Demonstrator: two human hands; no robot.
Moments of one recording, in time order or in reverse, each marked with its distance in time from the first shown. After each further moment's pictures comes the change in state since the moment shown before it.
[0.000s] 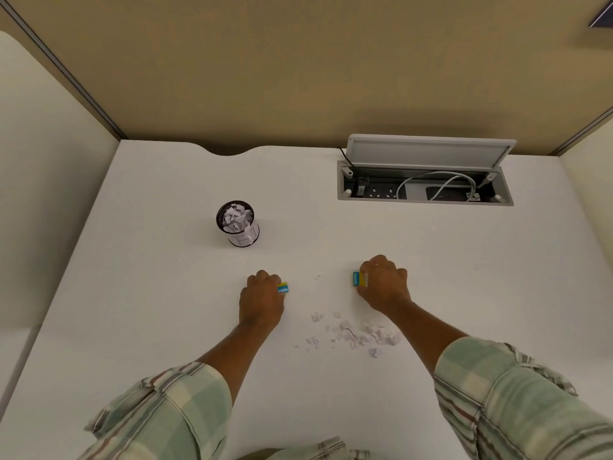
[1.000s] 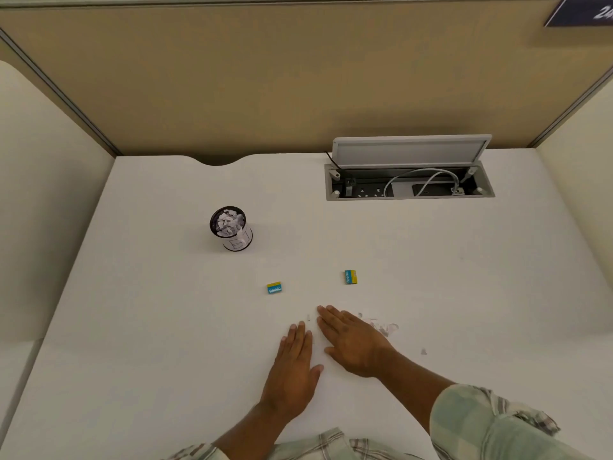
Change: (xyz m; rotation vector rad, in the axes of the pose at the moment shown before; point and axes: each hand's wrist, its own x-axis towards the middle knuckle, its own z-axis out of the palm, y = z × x) left_hand -0.131 0.018 0.088 -0.003 -0.174 0.333; right_hand -0.094 -0.013 0.080 -0.150 -0.184 -0.620
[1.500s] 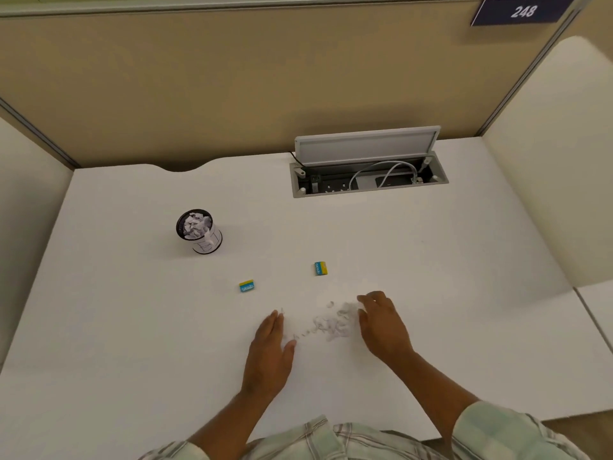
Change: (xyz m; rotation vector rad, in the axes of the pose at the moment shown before) left_hand 0.008 0.014 -0.015 -0.269 0.187 -0.118; right_hand -0.084 0.034 -0.003 0.370 0.481 0.654
